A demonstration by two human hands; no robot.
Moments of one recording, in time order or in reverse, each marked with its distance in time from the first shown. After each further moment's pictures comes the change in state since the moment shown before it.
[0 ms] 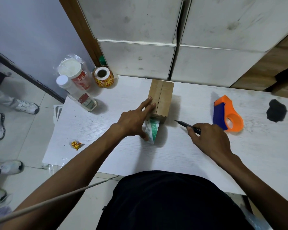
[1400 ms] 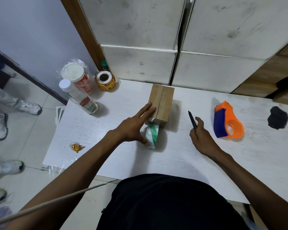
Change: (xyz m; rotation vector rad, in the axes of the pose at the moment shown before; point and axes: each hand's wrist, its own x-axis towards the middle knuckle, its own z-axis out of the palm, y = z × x) left_hand -0.002 -0.011 0.009 -0.233 0.020 0.116; right_hand 0.030 0.018 0.037 0.489 -0.295 0.088
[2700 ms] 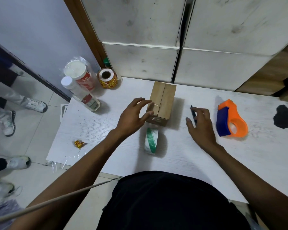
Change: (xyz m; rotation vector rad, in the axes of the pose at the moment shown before) left_hand 0.009 0.002 0.007 -0.136 0.508 -0.130; right_hand 0.026 0.000 0.008 -0.015 0.367 -0.249
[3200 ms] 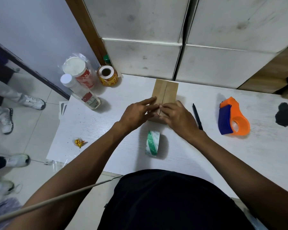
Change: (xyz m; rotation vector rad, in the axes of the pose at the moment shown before) left_hand 0.019 -0.013 0.009 0.170 -0.070 0.286; right_hand 0.025 -0.065 0.035 -0.347 -0.115 -0.519
